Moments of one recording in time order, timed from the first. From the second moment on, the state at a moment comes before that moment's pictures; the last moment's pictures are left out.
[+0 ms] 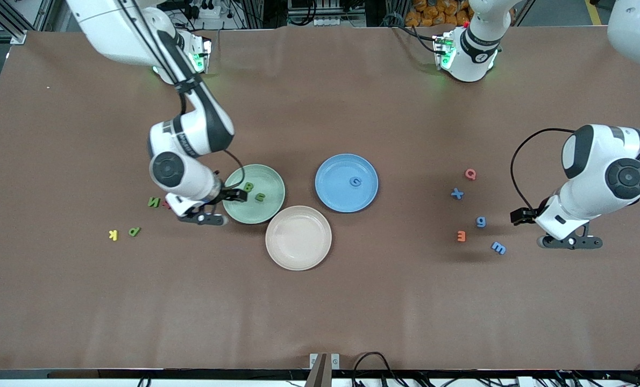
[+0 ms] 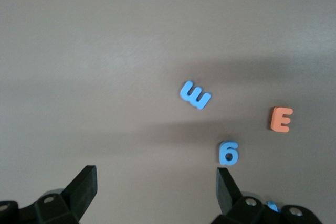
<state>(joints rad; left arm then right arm) 0.48 0.45 -0.51 -1.86 0.38 2.23 -0.15 0.39 0.44 -0.03 -1.94 0.15 2.25 0.39</state>
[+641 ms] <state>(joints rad) 0.50 0.56 -0.51 -1.87 0.43 2.38 0.08 0.20 0.43 -0.10 -1.92 0.15 2.25 0.51</state>
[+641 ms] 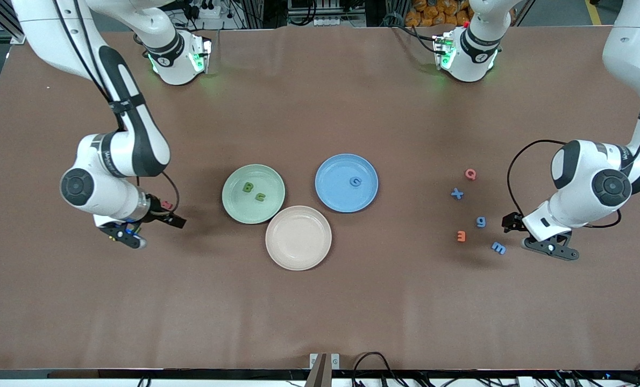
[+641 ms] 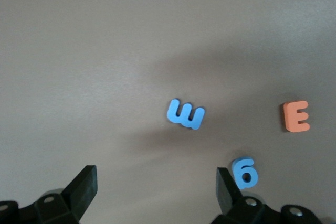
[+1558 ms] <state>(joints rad) 0.48 0.64 -0.52 -1.86 0.43 2.43 0.27 0.06 0.56 -0.18 -1.89 0.15 2.43 0.56</state>
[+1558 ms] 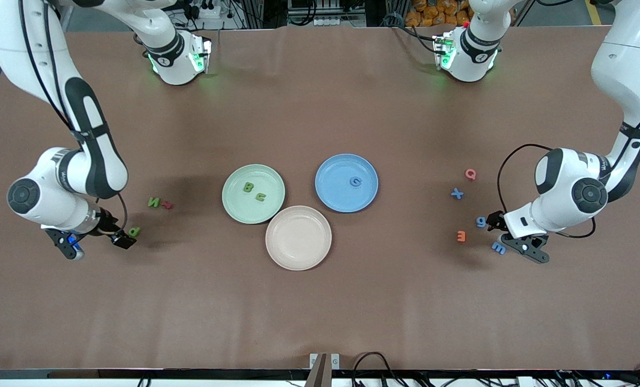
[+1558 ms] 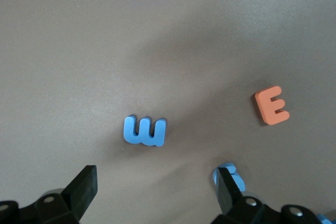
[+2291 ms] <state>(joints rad) 0.48 0.71 -0.51 -1.81 0.43 2.45 0.32 0.04 0.63 -0.17 -1.86 0.15 2.47 0.55</state>
